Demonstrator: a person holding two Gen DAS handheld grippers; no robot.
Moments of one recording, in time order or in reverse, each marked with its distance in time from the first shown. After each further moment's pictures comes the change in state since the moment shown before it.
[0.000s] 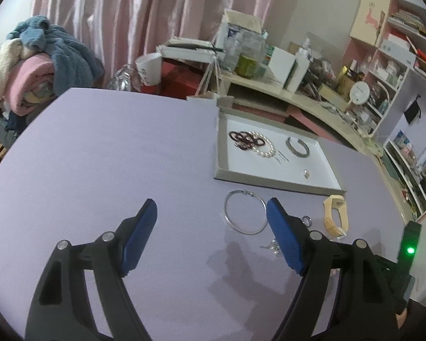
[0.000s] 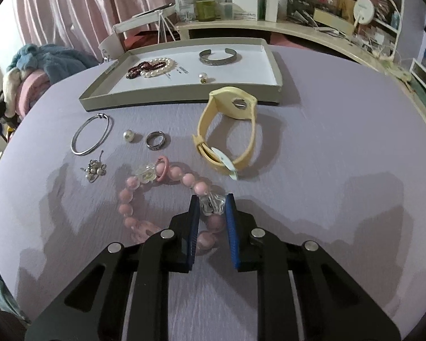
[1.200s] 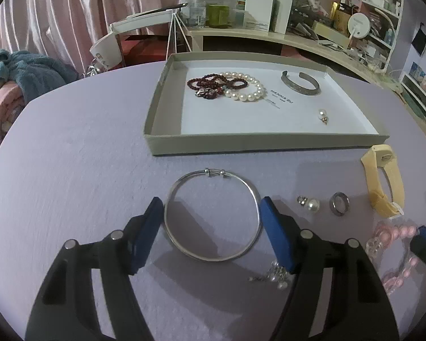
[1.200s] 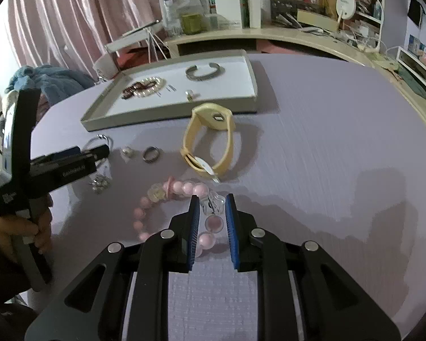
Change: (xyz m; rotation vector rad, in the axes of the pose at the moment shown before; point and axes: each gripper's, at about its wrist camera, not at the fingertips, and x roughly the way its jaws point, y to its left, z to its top) left arm 0.121 -0.065 -0.029 0.210 0.141 0.095; right arm -0.023 -0.010 0.003 0.071 -0.055 0.012
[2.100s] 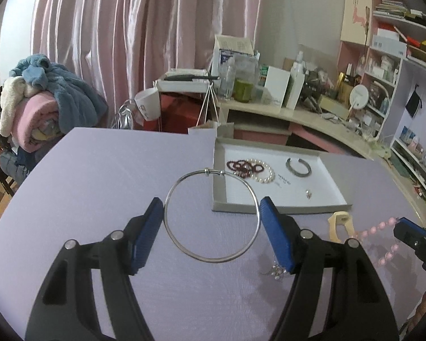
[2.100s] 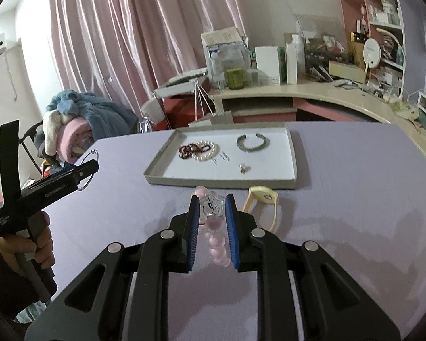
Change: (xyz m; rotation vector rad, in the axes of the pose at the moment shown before) left arm -0.137 0.053 0.012 -0.134 -0.294 0.003; right arm -0.068 0.035 0.041 -0.074 -0.219 0.165
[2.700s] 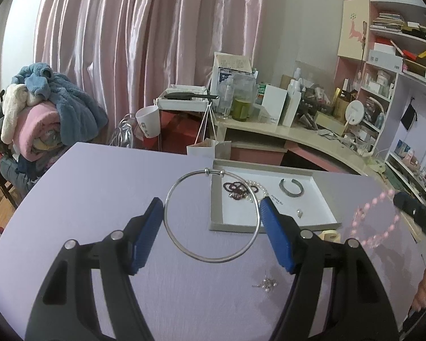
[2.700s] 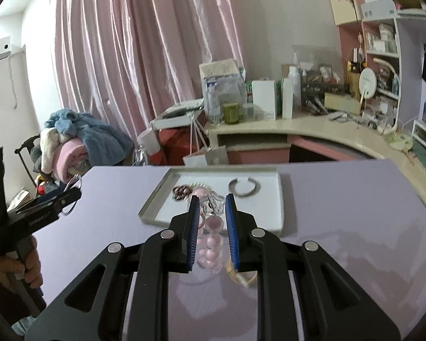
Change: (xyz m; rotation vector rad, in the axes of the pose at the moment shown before) left arm -0.025 0.000 0.023 -0.013 -0.066 -0.014; right arm -0.012 -0.007 0.048 -0.040 -0.141 -0.039
